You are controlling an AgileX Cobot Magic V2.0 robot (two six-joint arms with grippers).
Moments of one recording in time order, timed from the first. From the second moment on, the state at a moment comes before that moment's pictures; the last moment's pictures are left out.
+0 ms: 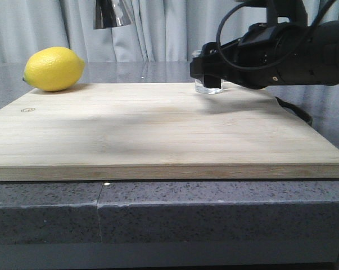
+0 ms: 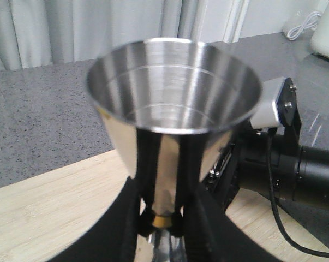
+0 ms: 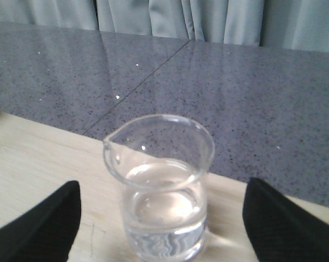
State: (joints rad) left arm -0.80 1.19 -0.77 -0.46 -0.14 0.26; right arm 0.44 1.72 -0.76 0.02 -0.74 -0.02
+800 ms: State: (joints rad) left arm -0.80 1.19 -0.77 -0.46 -0.13 0.26; right arm 0.44 1.78 -0.82 0.01 -0.74 -0.02
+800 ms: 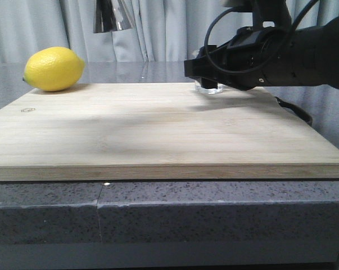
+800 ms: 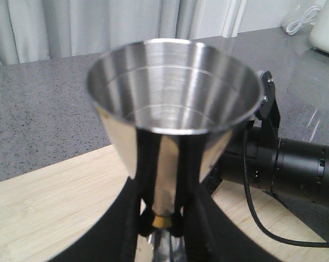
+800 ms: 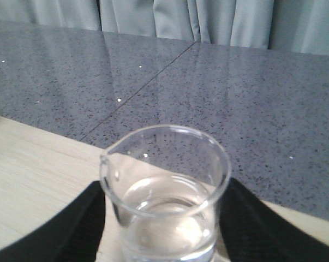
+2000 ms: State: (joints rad) left arm -0.80 1.21 -0.77 -0.46 -0.09 0.26; right arm 0.47 1.40 -0.82 -0.21 -0.59 -0.02
